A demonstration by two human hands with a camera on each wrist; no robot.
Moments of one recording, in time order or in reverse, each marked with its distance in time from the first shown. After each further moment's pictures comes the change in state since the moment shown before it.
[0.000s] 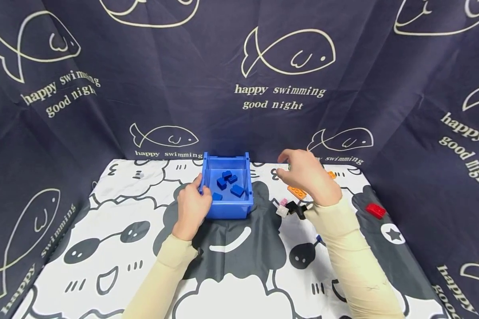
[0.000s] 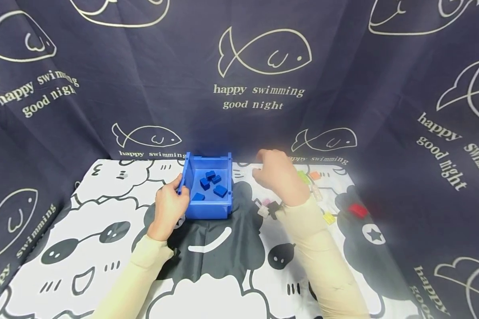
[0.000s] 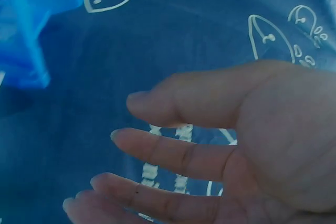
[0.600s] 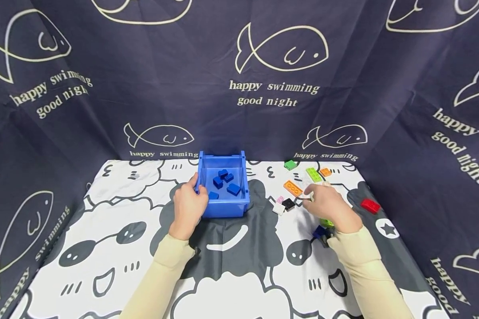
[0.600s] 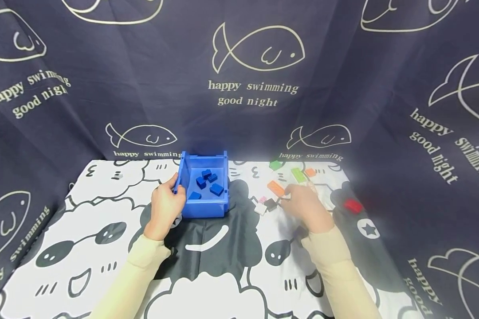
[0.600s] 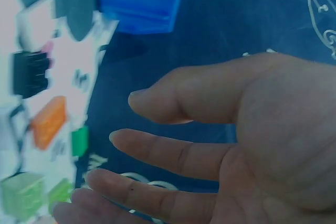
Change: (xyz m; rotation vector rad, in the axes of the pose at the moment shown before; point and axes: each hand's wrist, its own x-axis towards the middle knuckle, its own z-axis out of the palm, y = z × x) left_hand 0.002 -0.002 0.002 -0.008 0.008 0.022; right_hand -0.048 0.101 0.055 -0.024 -0.150 0.161
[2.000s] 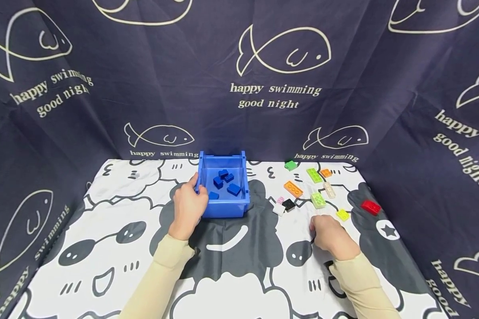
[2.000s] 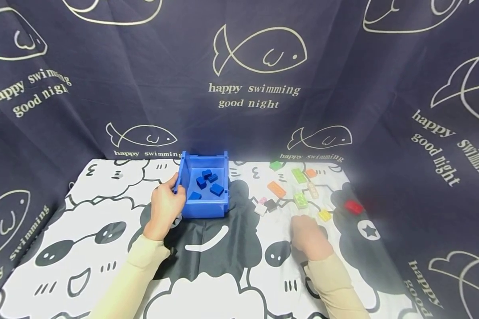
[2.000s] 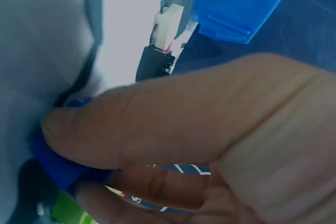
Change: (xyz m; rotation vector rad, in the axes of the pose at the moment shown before) left_hand 0.000 -0.002 0.001 -0.001 0.004 0.005; right_hand -0.038 0.023 0.065 -0.063 -0.090 0.024
